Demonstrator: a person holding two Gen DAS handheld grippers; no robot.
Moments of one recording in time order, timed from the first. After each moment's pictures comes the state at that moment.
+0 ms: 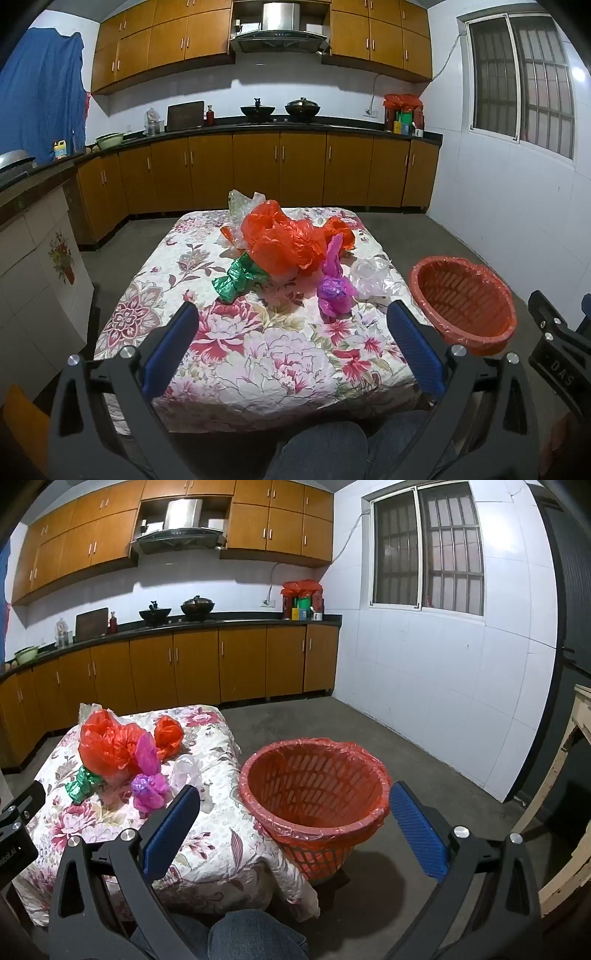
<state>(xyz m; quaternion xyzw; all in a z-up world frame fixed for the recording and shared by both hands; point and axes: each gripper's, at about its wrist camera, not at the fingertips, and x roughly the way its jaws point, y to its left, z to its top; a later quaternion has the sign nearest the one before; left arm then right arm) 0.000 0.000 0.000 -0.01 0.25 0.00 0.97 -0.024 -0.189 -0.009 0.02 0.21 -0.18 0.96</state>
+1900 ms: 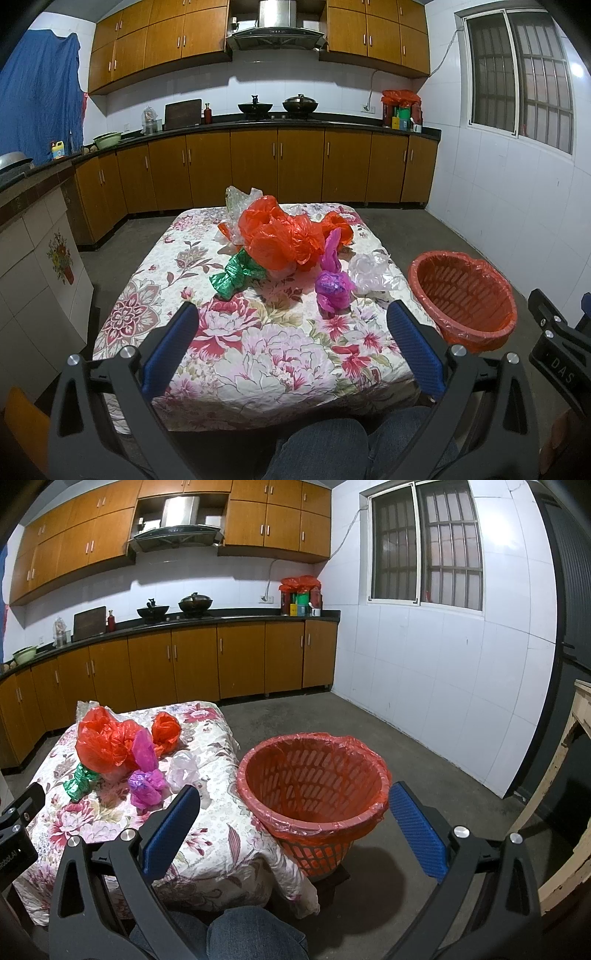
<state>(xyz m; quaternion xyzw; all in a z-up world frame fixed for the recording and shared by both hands) 0.000 0.000 0.000 -0.01 0.26 0.00 0.97 -0.023 -0.192 -0.013 0.02 0.21 -0.17 0.96</state>
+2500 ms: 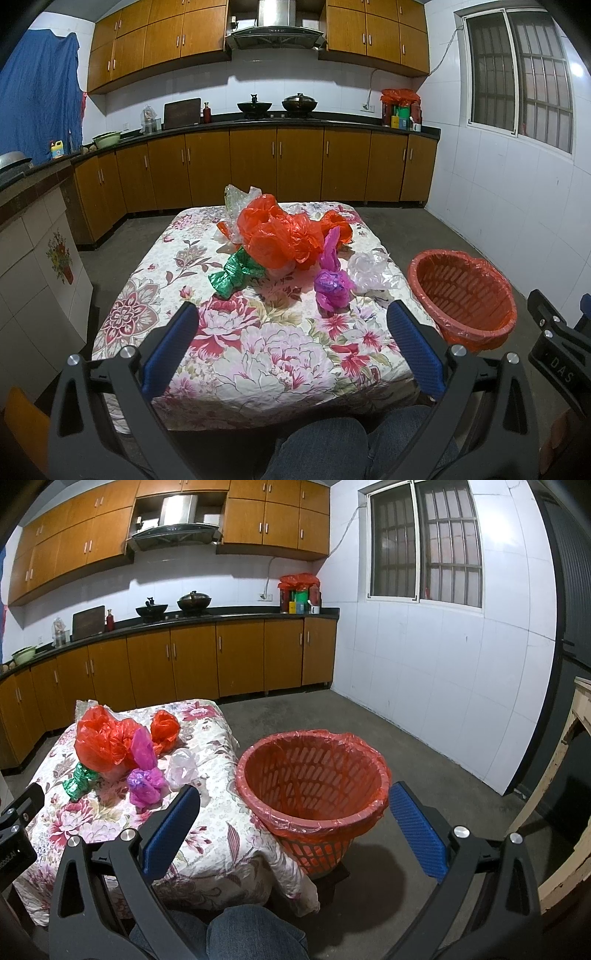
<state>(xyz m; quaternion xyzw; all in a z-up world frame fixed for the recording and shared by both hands) 0.000 0.000 0.000 0.00 0.26 0.00 0.97 -0.022 -0.193 -0.015 0.03 0.22 -0.17 0.96</state>
